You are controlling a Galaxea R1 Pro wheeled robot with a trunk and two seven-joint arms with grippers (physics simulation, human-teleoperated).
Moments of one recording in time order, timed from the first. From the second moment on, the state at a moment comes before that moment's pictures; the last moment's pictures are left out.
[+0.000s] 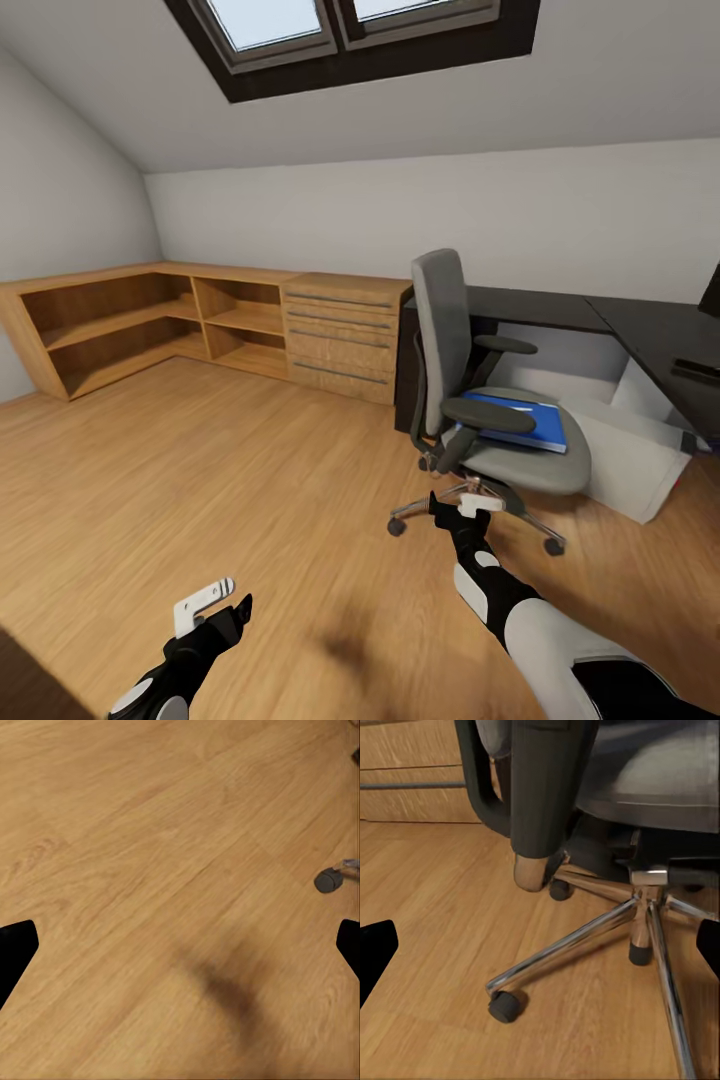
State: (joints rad) left arm 0.02 0.00 -0.06 -1.50 0.53 0.38 0.34; right arm -0.78 0.08 0.02 -0.21 -0.14 -0.41 -0.12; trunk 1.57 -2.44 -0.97
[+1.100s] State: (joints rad) left arm 0.02 0.00 -0.06 -1.50 0.53 0.38 0.34; right arm -0.78 0.08 0.02 -0.21 -0.14 -0.41 -0.13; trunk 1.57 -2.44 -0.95
